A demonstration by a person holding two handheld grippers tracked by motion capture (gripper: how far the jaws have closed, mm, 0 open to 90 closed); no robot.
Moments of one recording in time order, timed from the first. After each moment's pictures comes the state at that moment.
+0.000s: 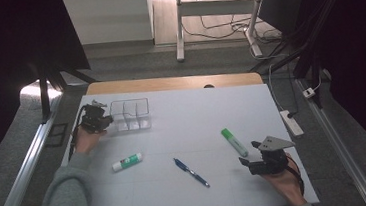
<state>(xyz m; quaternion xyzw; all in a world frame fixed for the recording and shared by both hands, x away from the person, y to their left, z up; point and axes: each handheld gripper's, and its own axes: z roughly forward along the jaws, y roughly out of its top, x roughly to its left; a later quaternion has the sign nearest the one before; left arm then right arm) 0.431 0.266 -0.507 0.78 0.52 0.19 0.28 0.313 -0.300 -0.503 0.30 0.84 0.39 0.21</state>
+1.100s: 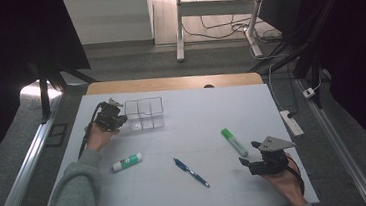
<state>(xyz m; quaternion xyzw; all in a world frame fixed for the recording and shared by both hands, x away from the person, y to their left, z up) 0.438 0.224 -0.501 0.82 0.47 0.18 0.27 0.312 -0.300 -0.502 0.30 0.84 0.39 0.21</state>
